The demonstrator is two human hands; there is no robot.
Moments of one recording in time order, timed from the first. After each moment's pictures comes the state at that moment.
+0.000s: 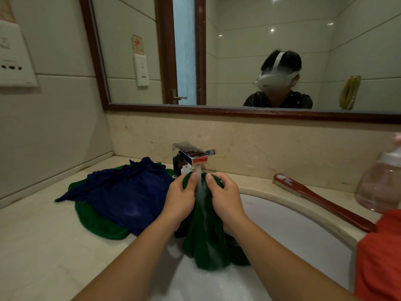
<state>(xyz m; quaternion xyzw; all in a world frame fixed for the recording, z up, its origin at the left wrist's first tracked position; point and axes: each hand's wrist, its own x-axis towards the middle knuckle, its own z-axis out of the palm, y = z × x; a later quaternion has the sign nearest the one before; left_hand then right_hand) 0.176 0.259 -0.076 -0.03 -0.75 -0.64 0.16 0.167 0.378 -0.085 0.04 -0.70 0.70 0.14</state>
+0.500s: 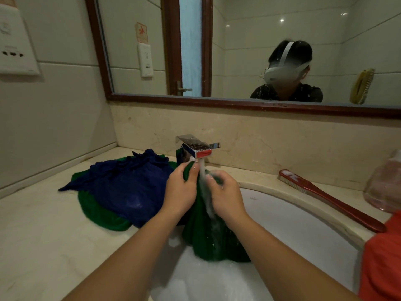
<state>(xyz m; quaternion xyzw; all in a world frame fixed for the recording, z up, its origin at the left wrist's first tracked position) 0.166 0.254 -0.078 -0.05 -0.78 -0.56 0.25 0.164 0.381 -0.094 0.08 -0.76 0.64 0.14</state>
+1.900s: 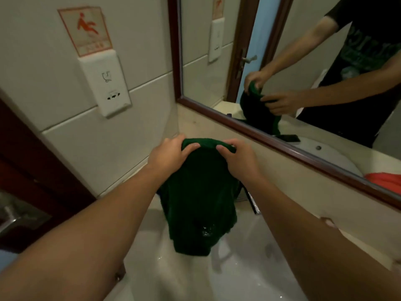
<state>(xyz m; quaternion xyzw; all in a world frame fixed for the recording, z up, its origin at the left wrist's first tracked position) 0.127 0.038 0.155 0.11 -0.97 -0.20 0.09 0.089 0.248 0.166 0.12 -0.86 0.49 -0.04</state>
